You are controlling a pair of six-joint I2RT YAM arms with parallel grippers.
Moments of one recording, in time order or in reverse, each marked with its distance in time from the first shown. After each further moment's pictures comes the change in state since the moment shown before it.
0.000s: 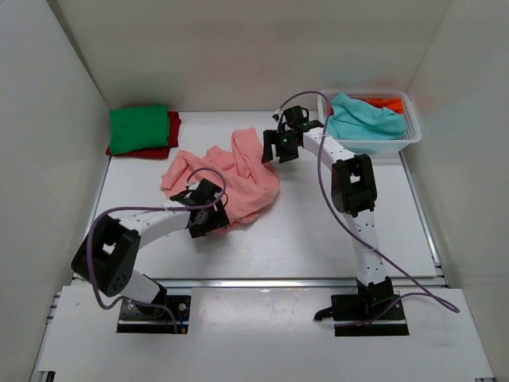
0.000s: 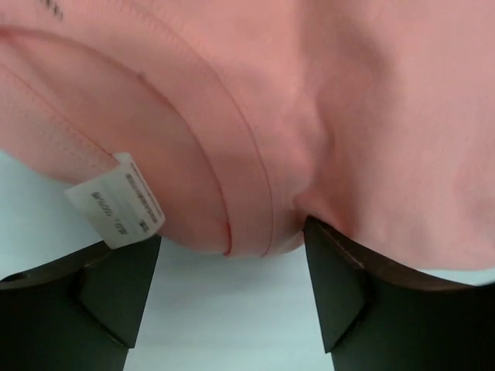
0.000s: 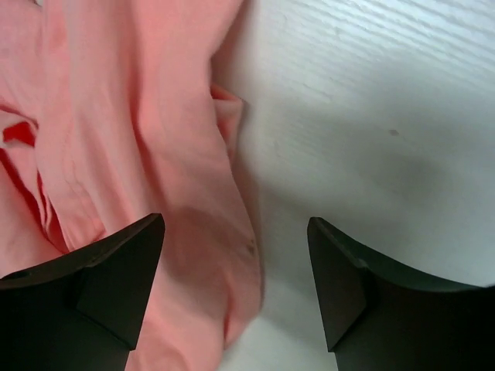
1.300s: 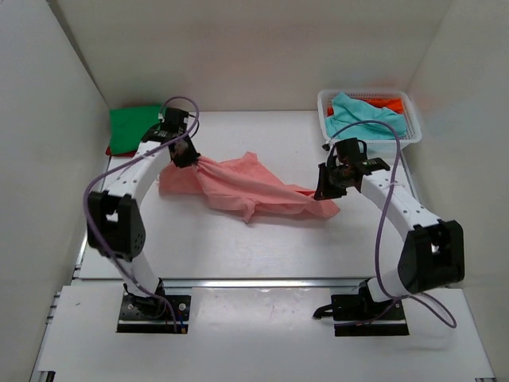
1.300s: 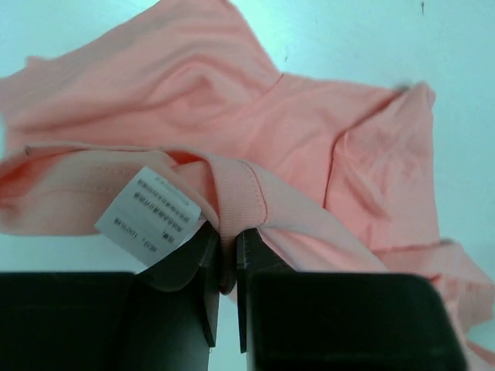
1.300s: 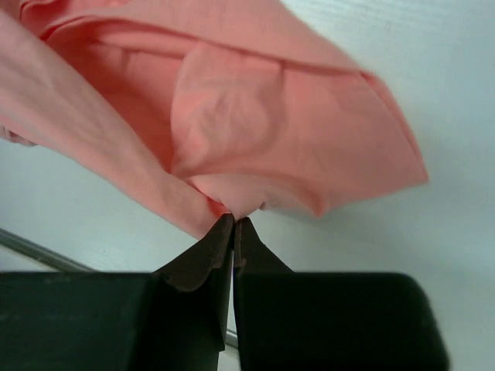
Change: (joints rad) left arm 0.346 0.195 0.691 -0.263 0.045 0.269; right arm -0.112 -1.006 -0.978 -0.067 0.082 0.018
